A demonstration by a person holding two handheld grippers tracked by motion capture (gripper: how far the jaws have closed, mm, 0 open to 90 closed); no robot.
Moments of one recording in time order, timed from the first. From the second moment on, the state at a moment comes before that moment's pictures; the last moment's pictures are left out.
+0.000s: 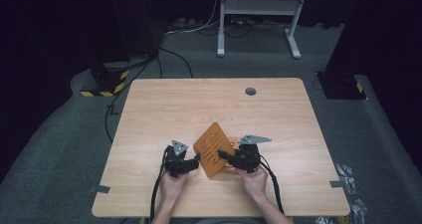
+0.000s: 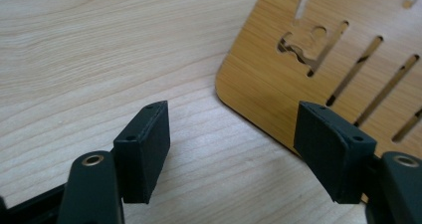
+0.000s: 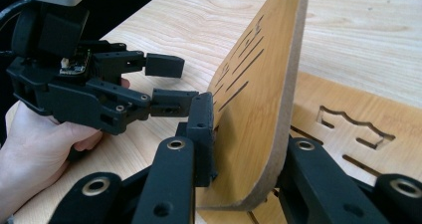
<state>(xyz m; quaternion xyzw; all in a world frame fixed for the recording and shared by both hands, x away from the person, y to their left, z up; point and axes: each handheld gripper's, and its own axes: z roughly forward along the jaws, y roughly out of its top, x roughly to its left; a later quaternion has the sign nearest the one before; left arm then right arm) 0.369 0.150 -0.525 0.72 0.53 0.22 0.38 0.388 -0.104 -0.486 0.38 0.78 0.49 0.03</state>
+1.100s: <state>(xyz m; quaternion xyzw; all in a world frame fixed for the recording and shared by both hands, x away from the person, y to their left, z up) 0.370 0.163 -0.526 0.69 0.58 0.23 0.38 0.380 -0.101 -0.461 0.34 0.80 0.49 0.03</state>
